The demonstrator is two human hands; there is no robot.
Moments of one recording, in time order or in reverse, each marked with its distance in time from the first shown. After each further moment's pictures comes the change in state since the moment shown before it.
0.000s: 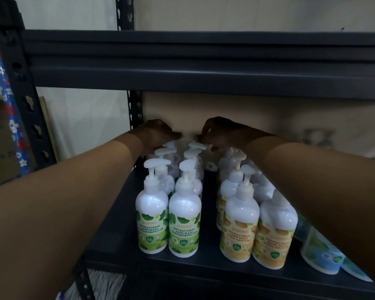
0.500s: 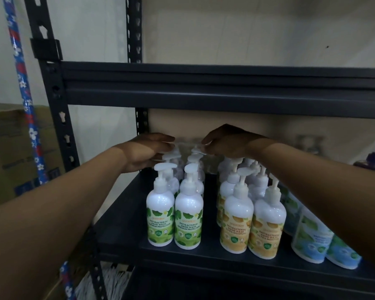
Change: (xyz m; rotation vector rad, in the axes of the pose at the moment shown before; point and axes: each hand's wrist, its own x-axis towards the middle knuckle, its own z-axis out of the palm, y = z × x) left_hand -0.049 -0.021 -0.026 -0.378 -0.176 -0.020; right_hand -0.043 -0.003 -0.017 -0.081 -0.018 -0.105
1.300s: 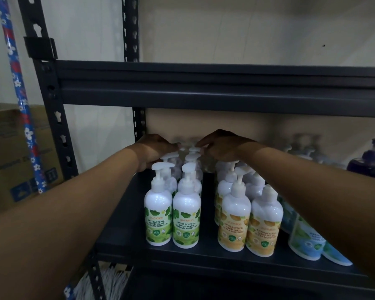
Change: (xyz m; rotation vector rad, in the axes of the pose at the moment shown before) left_hand 0.002 0.010 0.022 0.260 0.137 -0.024; right_hand 0.010 0.004 0.015 -0.011 -0.030 0.043
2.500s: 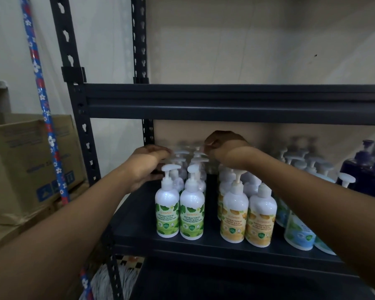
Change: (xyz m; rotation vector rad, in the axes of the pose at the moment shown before) left_hand -0.066 -0.008 -0.011 -0.382 0.063 -0.009; right_hand -0.060 -0.027 -0.008 0.019 0.216 -0.030
